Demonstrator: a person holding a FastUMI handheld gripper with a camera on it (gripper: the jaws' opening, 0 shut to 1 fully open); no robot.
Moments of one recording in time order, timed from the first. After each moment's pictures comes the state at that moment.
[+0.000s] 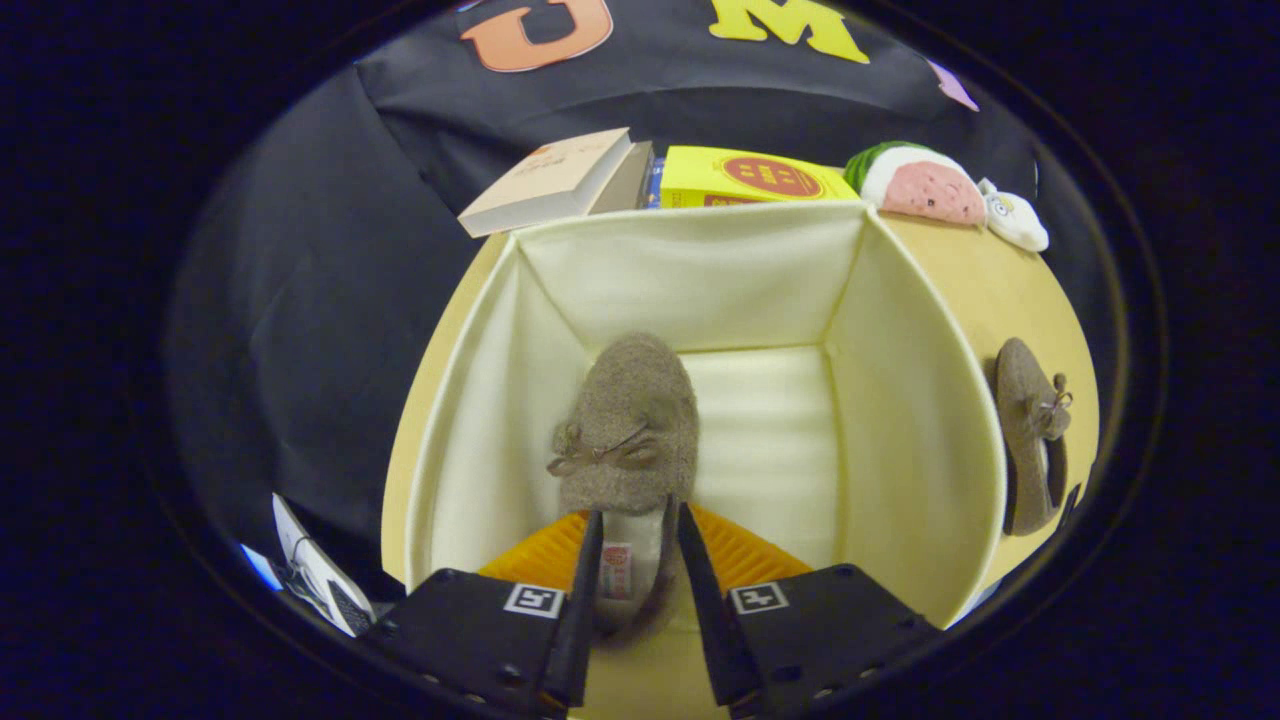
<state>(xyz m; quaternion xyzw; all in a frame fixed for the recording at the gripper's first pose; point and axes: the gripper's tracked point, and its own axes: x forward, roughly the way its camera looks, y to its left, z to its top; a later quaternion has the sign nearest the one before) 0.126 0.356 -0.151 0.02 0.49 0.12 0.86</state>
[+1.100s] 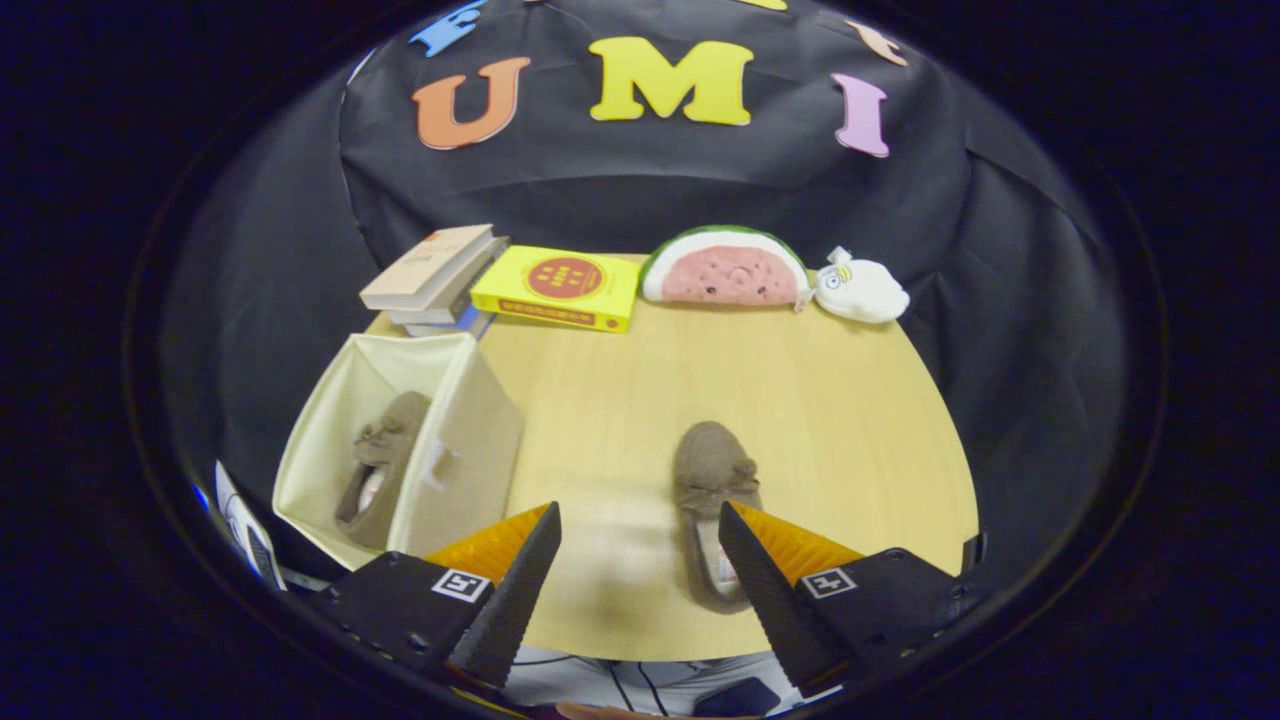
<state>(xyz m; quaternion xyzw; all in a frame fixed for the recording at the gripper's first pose) 0.134 0.039 -0.072 -0.04 0.43 0.02 0.90</state>
